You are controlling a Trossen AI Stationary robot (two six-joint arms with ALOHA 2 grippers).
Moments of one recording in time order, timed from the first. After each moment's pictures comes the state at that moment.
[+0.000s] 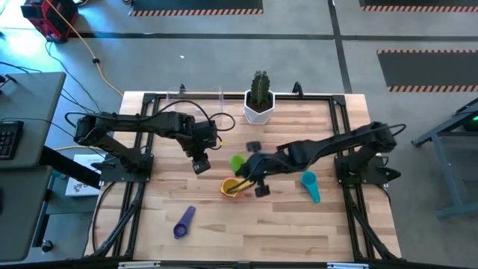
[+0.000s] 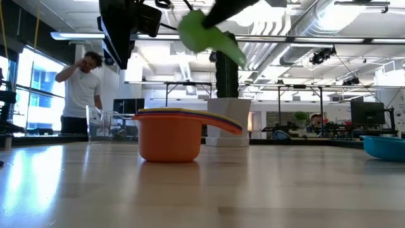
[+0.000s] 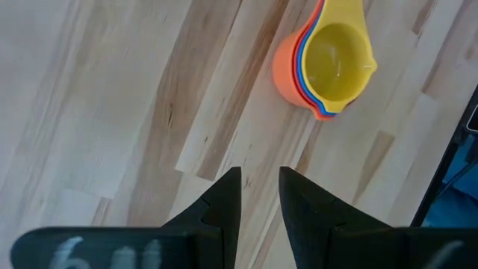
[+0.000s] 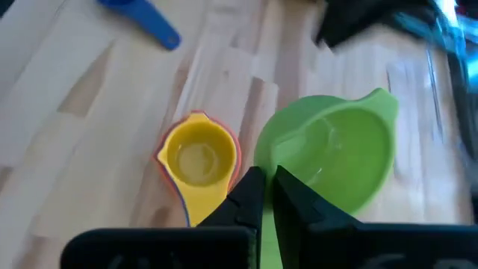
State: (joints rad) left arm 0.09 1.45 1.23 -1.08 0.20 -0.36; right arm 0.23 1.72 1.51 -0.62 0.21 -0.20
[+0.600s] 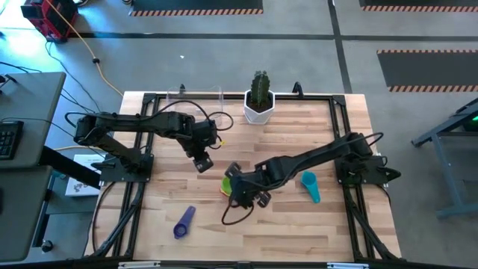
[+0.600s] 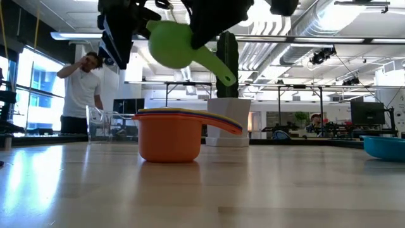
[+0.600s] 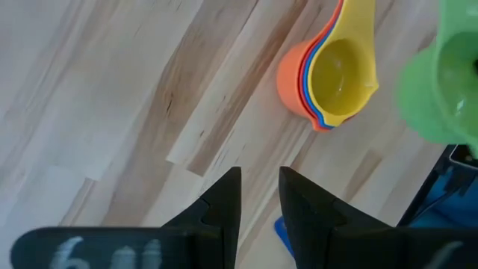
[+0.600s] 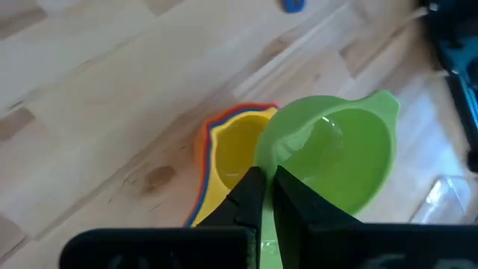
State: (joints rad) left arm 0.09 1.45 1.23 -1.07 0.20 -0.52; right arm 0.29 1.97 1.75 -0.83 0.14 -0.74
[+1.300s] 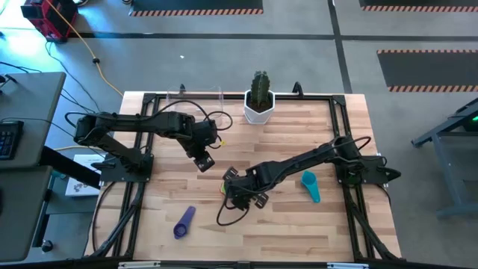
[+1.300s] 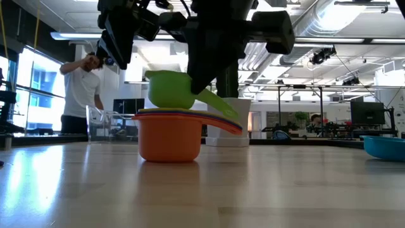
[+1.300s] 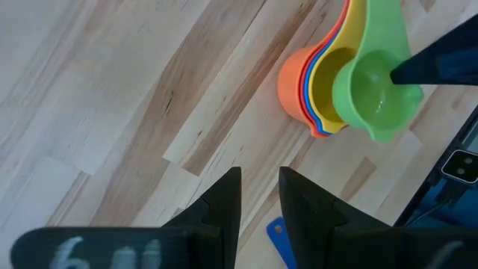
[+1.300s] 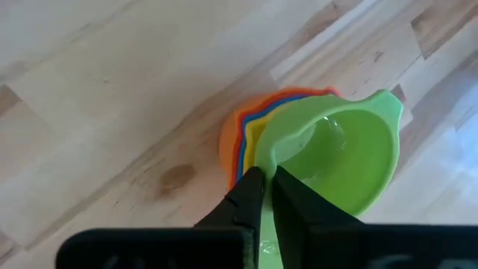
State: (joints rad) left arm 0.09 1.45 1.23 -1.07 0.20 -0.58; right arm 0.27 2.08 1.75 -0.83 0.12 -0.74
